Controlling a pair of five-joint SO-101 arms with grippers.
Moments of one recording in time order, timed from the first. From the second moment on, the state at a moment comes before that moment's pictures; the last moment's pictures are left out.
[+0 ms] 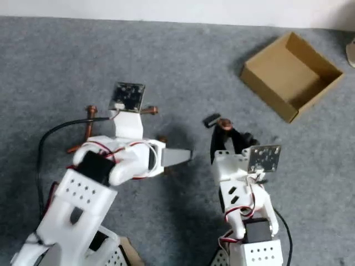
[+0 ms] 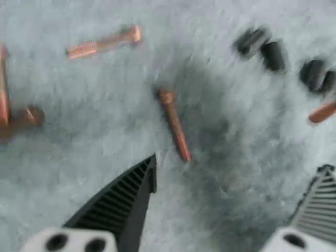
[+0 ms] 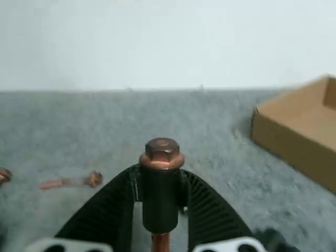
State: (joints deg) left arm 20.1 -46.3 41.6 71.1 23.2; right arm -9.8 -104.5 95.9 26.8 -3.5
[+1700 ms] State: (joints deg) left arm 14.8 -46.4 53.6 67.5 30.3; right arm 3.5 -42.0 41.7 42.9 -5.0
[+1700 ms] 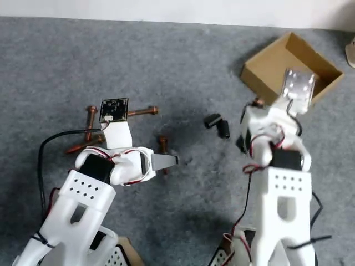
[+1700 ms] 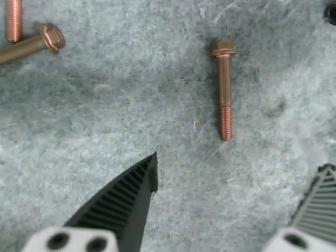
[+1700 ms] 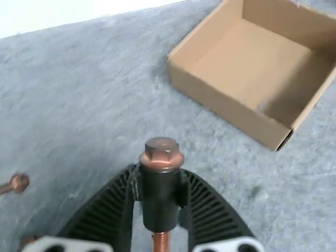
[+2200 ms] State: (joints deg) left arm 14.7 -46.4 53.6 67.5 30.3; right arm 6.9 -16.1 18.9 42.9 -5.0
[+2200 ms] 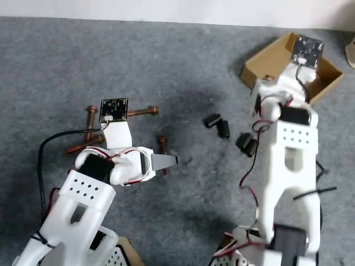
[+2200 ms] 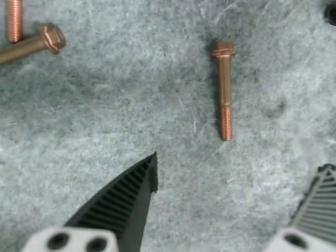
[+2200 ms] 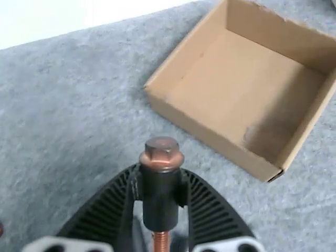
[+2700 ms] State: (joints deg) left arm 14.7 -46.4 56.8 63.8 30.3; right arm 16.1 8.6 -4.9 42.9 -5.0
